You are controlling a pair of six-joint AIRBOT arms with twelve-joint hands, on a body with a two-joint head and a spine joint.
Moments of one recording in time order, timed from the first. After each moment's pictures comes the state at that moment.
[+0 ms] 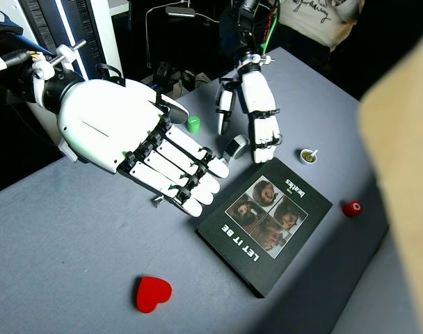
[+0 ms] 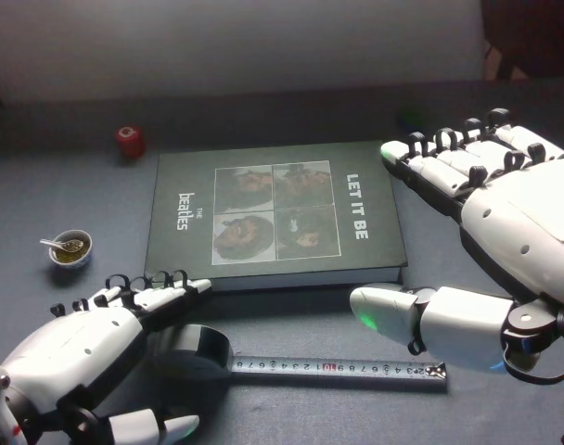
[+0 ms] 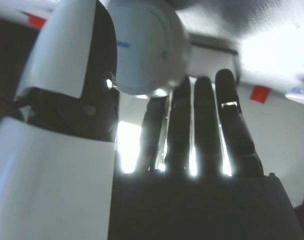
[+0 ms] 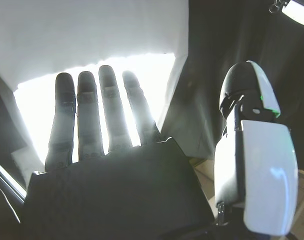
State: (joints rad) left arm 1.19 -0.98 0.73 -0.60 -1.01 0.97; right arm -0.50 -0.89 0.41 -2.10 -1.01 1.15
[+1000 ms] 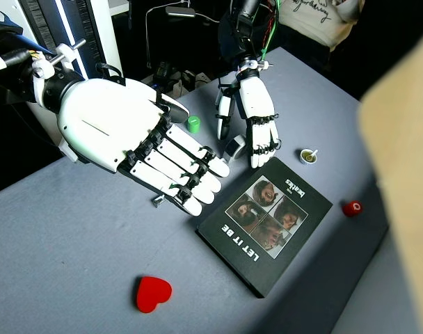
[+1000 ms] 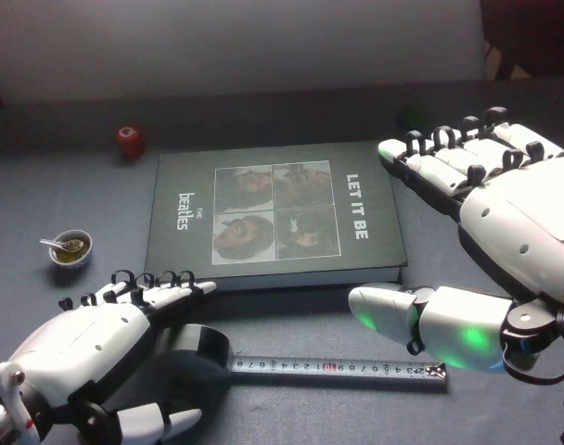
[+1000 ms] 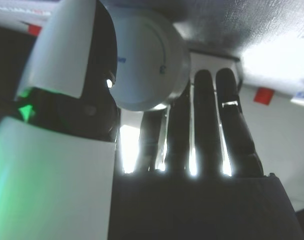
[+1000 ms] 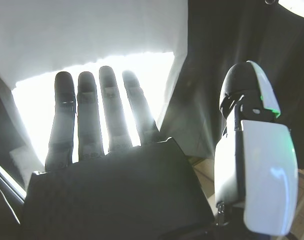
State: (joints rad) left arm 1.18 -1.01 0.77 -0.60 -1.02 1.02; right arm -0.50 -0.89 0.41 -2.11 -1.01 1.15
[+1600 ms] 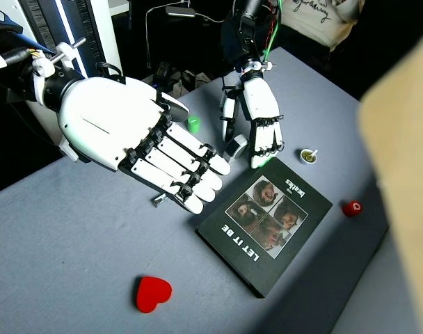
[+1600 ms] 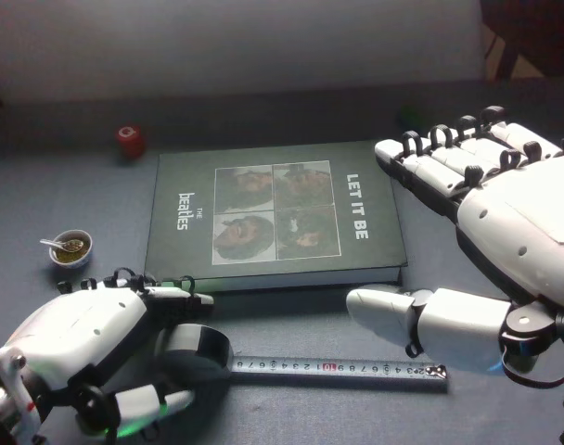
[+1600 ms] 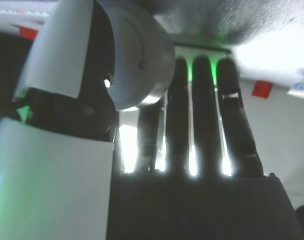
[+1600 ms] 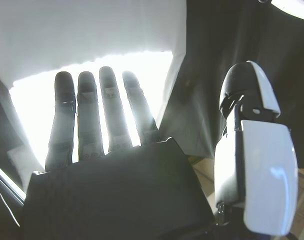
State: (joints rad) left arm 1.15 -1.02 0.80 -0.62 -1.01 1.06; right arm -0.51 -0.89 0.40 -2.12 -1.01 1.15
